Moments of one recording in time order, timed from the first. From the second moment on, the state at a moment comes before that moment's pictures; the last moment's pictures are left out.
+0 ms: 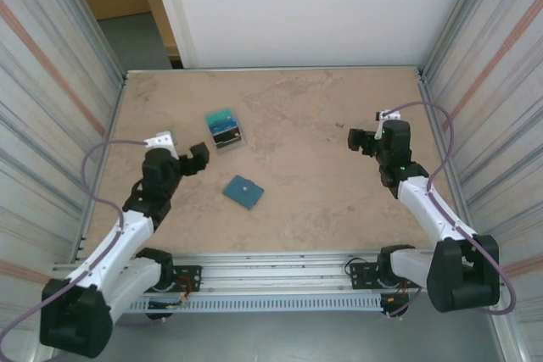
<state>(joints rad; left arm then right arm) -0.31 0.86 0.46 -0.02 -0.16 -0.43 0.15 1.13 0.69 -0.10 0.11 0.18</state>
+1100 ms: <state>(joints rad) -0.72 1.11 0.49 -0.52 -0.39 -0.73 0.75 1.92 1.32 -0.53 -0.32 0.42</state>
